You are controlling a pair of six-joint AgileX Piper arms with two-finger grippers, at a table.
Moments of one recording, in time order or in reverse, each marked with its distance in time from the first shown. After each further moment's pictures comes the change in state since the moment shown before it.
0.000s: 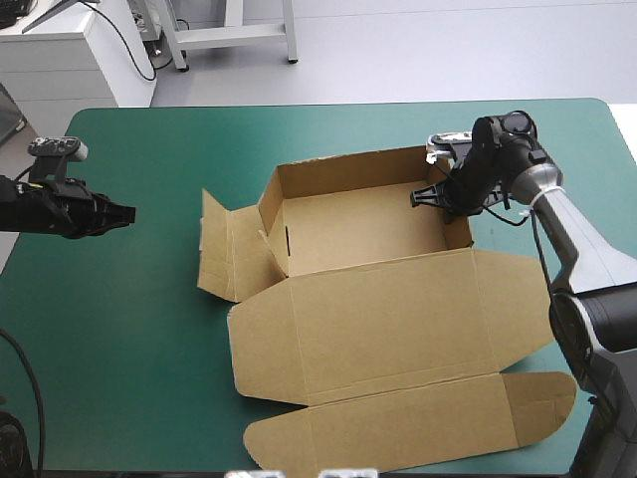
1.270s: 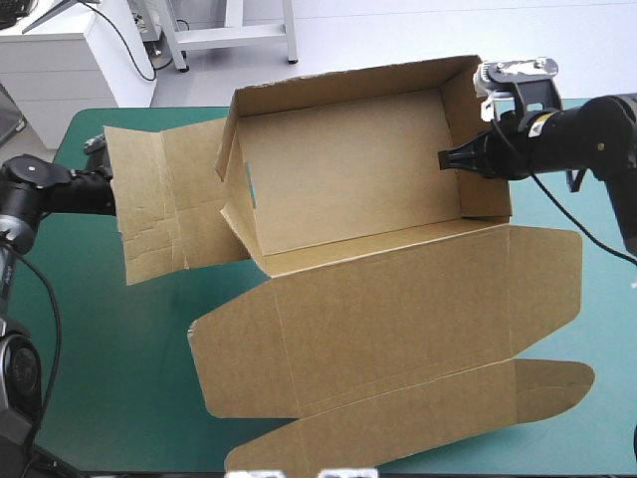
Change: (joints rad) left arm -0.097 0.250 0.004 -0.289 -0.151 -0.023; right arm 0.000 -0.457 -0.063 0.101 0.026 -0.057
